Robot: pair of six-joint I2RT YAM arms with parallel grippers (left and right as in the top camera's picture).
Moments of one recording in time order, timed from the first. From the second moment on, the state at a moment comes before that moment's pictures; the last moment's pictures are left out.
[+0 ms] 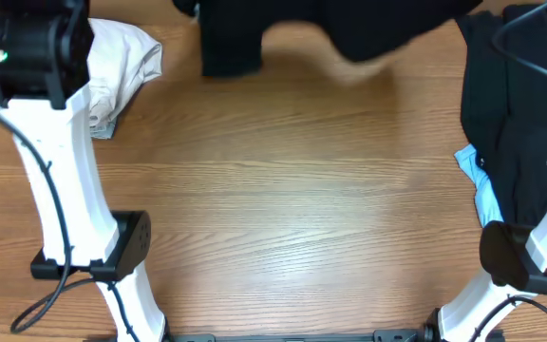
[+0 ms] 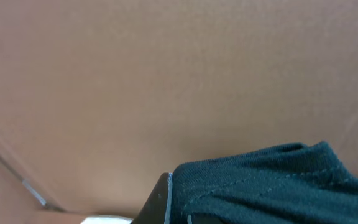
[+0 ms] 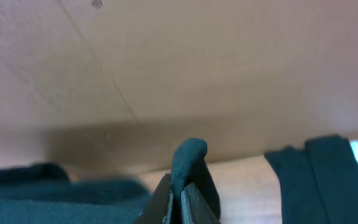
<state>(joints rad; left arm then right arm) -0.05 2.07 3.00 -1.07 -0.18 -0.02 -0.15 1.94 2.81 -1.23 -0.21 0.18</state>
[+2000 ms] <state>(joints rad) -0.13 2.07 1.68 -1.56 -0.03 -0.13 -0.18 1.63 1.19 -1.27 -0.15 0.41</state>
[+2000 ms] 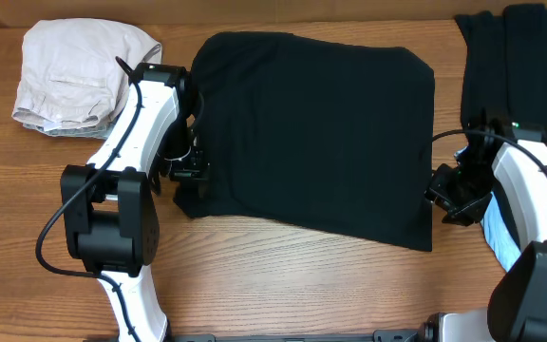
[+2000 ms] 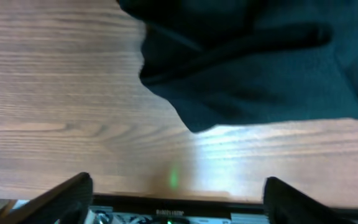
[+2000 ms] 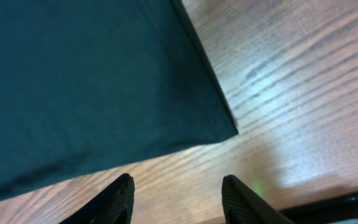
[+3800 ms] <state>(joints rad) -0.04 2.15 1.71 -1.24 0.08 -0.07 -0.18 1.13 1.19 -1.32 -0.20 0.33</state>
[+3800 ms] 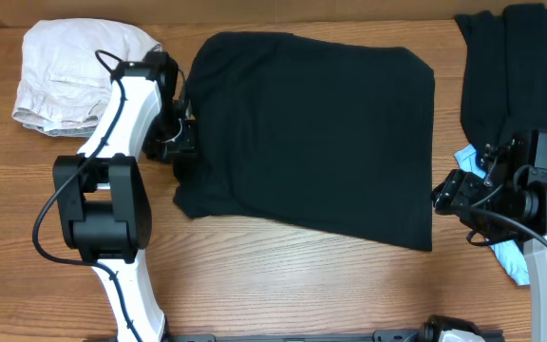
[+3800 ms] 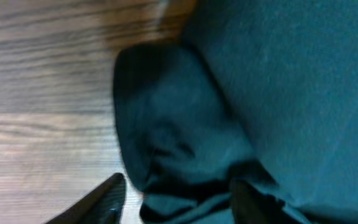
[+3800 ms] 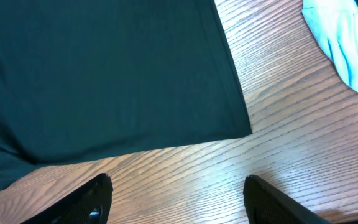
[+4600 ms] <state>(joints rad) -0.01 2.15 1.54 -1.18 -0.07 -0.16 -0.18 1.14 1.19 -1.30 -0.20 0.33</state>
